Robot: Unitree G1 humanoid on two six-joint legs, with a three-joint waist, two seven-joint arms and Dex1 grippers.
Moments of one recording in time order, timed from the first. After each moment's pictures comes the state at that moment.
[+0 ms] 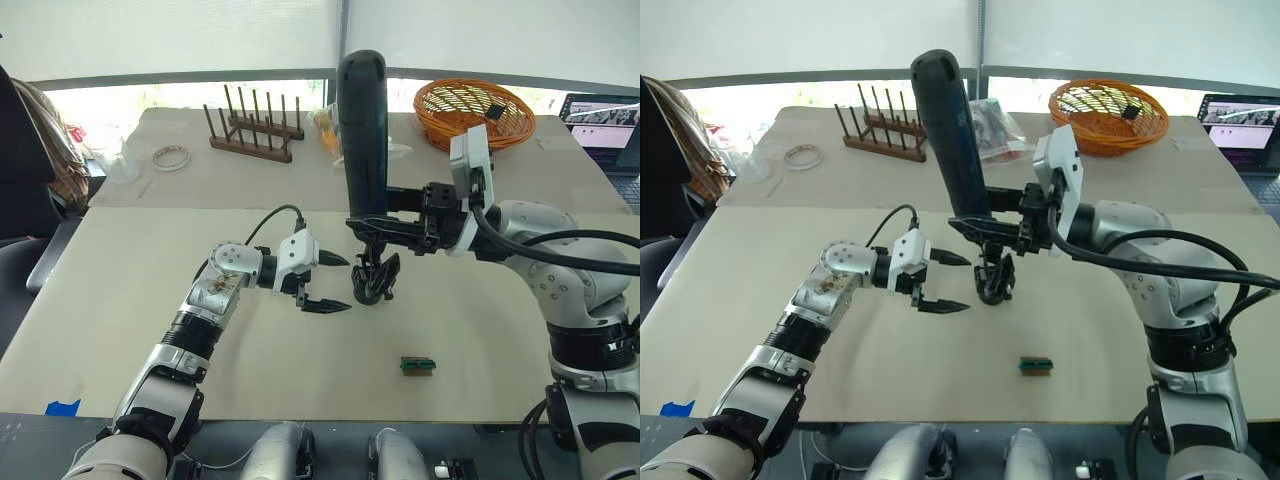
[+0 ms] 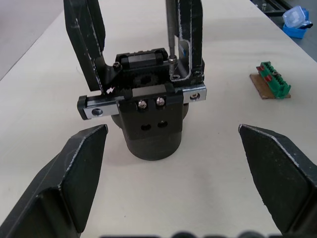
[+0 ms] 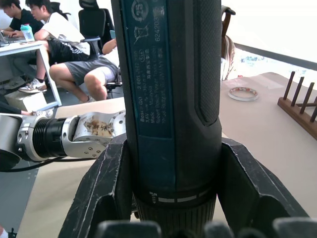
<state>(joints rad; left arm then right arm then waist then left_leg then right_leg) -0.71 0.37 -0.25 0.40 -0.16 0.02 -1.30 -0.69 -0.64 0.01 -0.27 0.77 0.69 0.89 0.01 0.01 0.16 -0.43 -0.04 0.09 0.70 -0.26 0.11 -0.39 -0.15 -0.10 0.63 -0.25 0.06</state>
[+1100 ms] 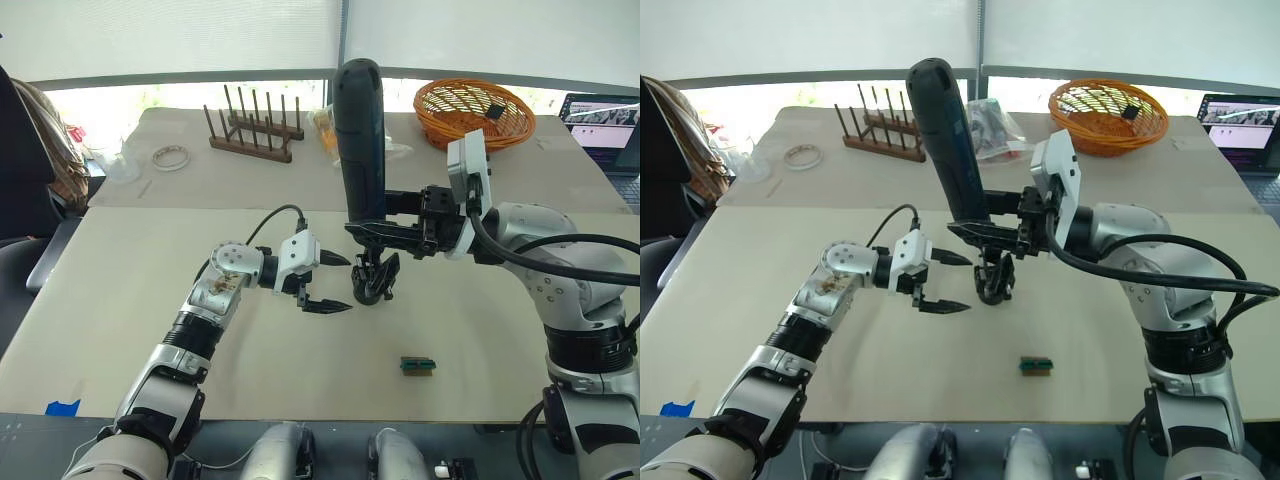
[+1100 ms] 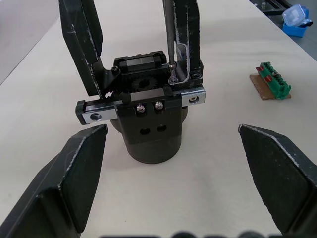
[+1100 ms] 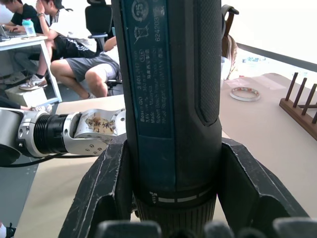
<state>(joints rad) -0.71 0.36 -0.25 0.40 -0.16 0.00 -1.30 -0.69 -0.62 0.01 -0.28 0.73 0.68 0.91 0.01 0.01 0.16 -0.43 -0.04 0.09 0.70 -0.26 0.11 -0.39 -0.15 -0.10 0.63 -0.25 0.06</state>
